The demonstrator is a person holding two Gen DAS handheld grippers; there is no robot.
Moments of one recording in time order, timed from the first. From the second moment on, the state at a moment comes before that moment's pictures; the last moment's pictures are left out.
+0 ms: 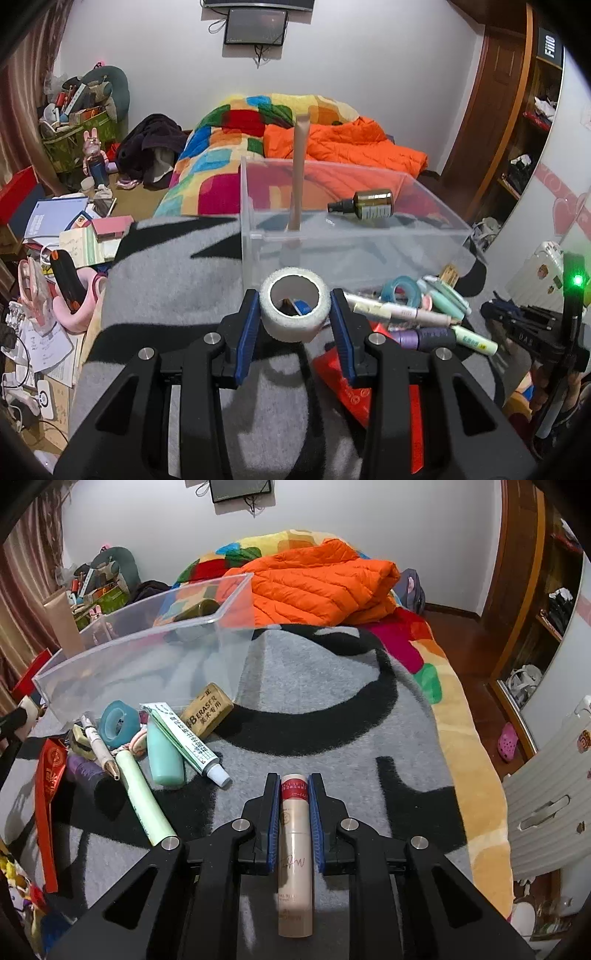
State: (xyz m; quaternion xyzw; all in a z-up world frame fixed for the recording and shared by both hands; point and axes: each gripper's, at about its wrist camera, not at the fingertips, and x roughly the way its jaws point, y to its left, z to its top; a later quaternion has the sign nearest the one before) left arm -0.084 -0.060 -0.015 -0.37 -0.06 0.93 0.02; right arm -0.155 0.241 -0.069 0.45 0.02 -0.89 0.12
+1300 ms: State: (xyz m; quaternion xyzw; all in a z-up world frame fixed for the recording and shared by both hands) left arm -0.178 -0.060 -0.014 -0.38 -0.03 0.92 0.01; right arm -0.253 0.107 -0.014 0.38 0.08 -0.90 0.21
